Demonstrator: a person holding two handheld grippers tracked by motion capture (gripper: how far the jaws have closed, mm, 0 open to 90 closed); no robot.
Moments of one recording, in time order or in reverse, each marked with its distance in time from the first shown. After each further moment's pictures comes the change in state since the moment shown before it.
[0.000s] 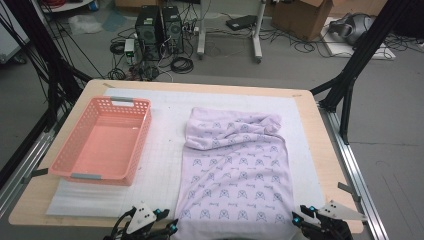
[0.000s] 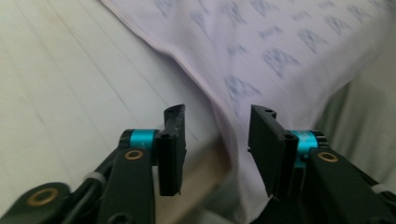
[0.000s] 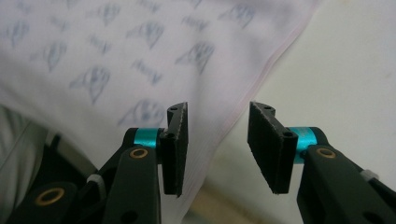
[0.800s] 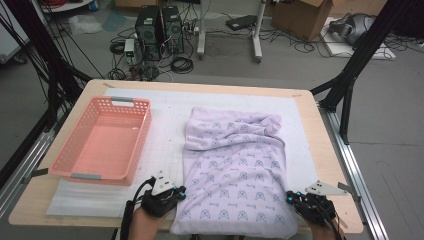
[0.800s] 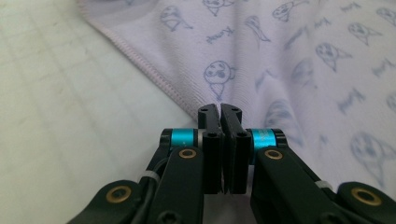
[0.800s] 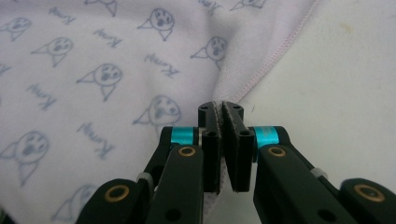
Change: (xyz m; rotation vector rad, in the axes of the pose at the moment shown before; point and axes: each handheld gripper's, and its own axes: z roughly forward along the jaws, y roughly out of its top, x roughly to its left) left arm 0.021 0.035 0.047 0.061 0.032 0.022; right arm -0.014 0.026 0.044 0.027 -0.007 0.011
